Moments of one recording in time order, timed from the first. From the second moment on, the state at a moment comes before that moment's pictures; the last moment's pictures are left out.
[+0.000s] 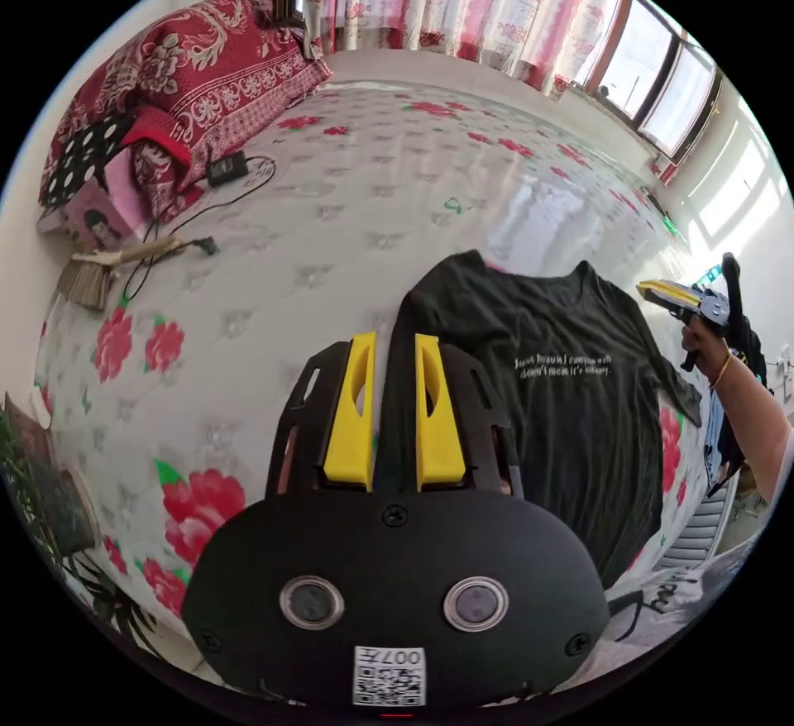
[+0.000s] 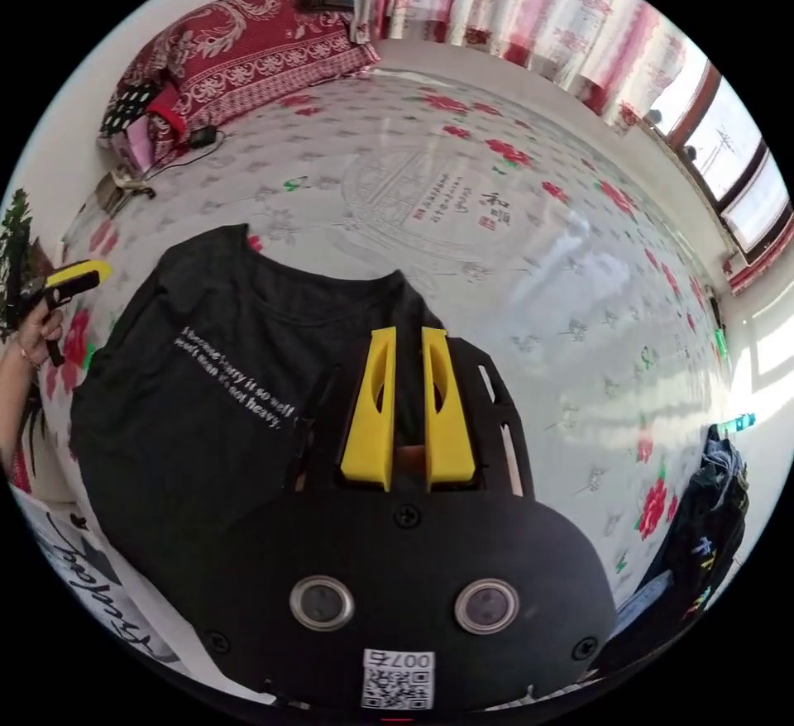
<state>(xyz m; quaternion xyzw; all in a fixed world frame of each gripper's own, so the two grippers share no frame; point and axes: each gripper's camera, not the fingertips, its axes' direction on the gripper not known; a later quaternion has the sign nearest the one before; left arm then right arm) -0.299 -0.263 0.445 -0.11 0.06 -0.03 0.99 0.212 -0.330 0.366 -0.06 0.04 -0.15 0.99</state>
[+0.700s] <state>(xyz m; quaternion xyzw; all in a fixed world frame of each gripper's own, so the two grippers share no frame) -0.412 -0.217 0.372 -0.15 -0.11 -0.03 0.98 0.194 -0.104 0.195 -0.13 0.02 -0.09 0.99</state>
